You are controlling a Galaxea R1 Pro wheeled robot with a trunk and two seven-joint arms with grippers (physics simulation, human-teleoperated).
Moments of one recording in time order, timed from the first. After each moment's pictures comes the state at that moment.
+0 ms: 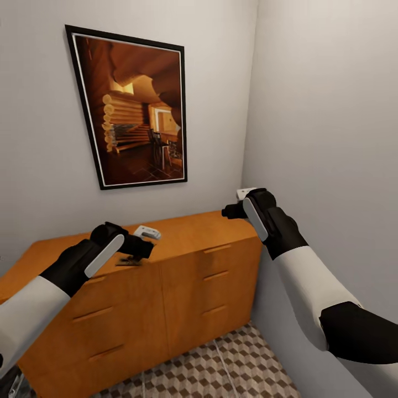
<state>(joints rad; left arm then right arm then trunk) -0.99 0.32 -0.64 -1.11 0.65 1.05 -0.01 -1.15 0.08 0.24 -0.95 -0.25 1.04 -0.19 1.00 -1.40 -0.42</state>
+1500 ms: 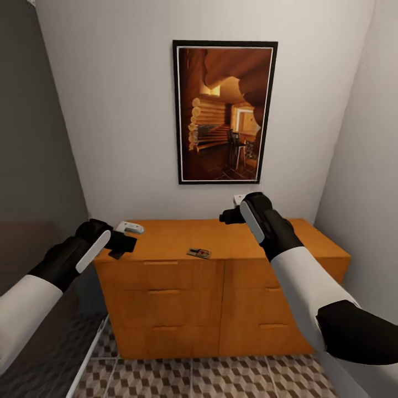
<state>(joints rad) -0.99 0.34 -0.51 -1.04 0.50 1.04 -0.01 -1.15 0.09 0.25 -0.89 -0.26 1.04 -0.19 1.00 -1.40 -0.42</state>
